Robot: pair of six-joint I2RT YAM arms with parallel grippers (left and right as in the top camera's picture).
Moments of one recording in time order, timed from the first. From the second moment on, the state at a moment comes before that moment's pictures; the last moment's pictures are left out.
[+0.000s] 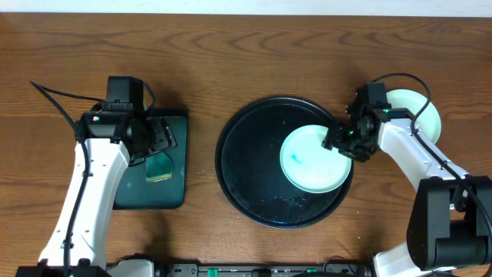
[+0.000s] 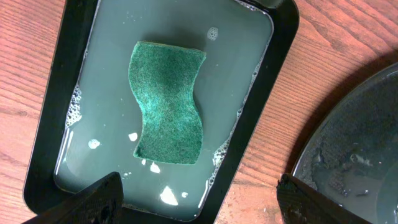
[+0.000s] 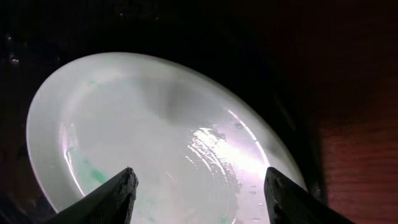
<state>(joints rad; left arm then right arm) -0.02 1.39 1.14 -1.04 0.02 -0.38 0.07 1.71 1.03 -0.72 -0.23 0.42</state>
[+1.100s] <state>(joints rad) -0.02 1.39 1.14 -1.04 0.02 -0.38 0.04 1.71 1.08 -0.68 -0.28 0.12</state>
